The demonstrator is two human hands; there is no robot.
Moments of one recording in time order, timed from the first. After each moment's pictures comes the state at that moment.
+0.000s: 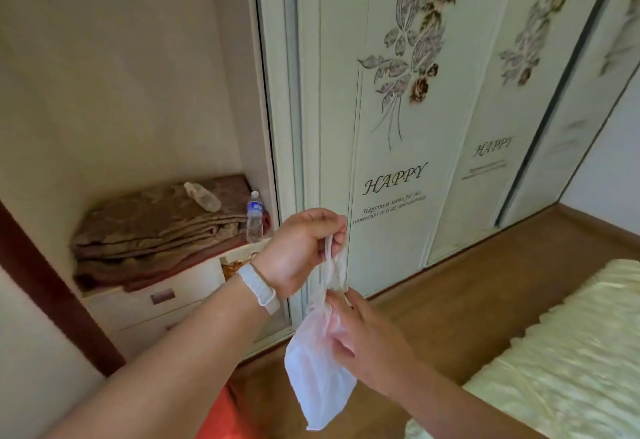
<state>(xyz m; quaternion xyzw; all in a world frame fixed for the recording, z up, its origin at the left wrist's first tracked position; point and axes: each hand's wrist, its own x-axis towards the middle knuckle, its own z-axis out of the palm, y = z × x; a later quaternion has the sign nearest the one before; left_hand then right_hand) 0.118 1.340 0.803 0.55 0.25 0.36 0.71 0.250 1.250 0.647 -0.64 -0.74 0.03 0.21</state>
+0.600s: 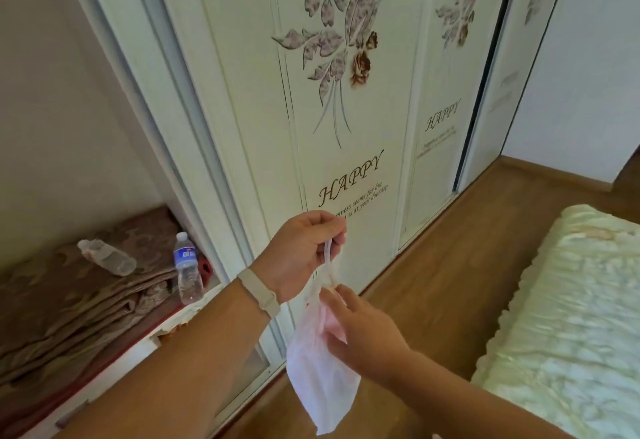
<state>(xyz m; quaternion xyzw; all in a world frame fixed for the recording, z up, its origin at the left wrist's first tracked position) 0.272 1.535 0.772 0.60 0.24 0.24 0.72 0.365 1.430 0.611 -0.72 -0.65 0.06 0.23</state>
